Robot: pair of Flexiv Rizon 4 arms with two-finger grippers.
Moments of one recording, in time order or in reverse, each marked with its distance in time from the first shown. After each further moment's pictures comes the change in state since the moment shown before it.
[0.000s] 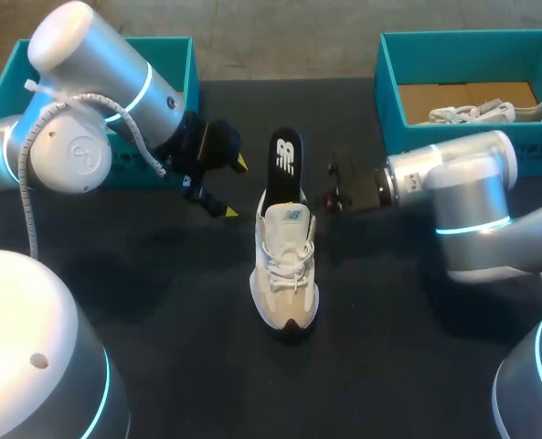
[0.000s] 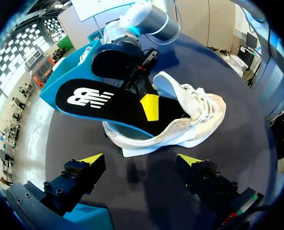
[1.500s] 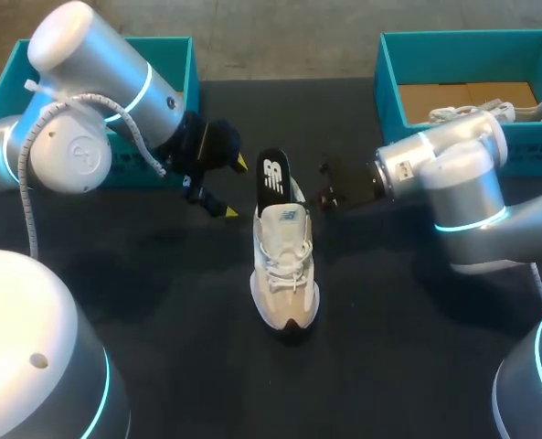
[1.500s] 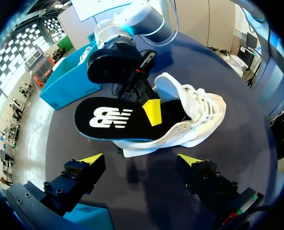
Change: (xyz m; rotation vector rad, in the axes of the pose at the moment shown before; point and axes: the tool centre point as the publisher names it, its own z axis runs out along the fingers) left arm 0.000 0.000 0.000 0.000 0.000 0.000; right arm -0.001 -0.006 0.005 0.124 -0.006 0.053
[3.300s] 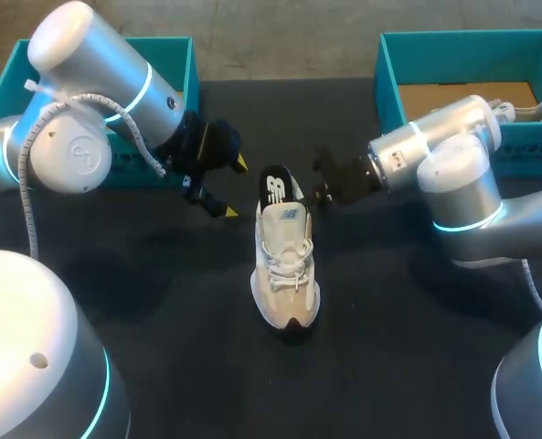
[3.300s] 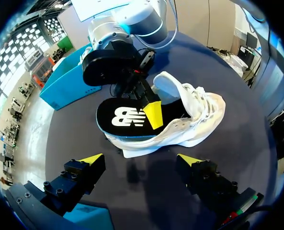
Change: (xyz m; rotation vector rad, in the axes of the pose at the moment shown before) left arm 0.000 0.000 0.000 0.000 0.000 0.000; right arm 0.002 0.002 0.003 0.068 -0.034 0.029
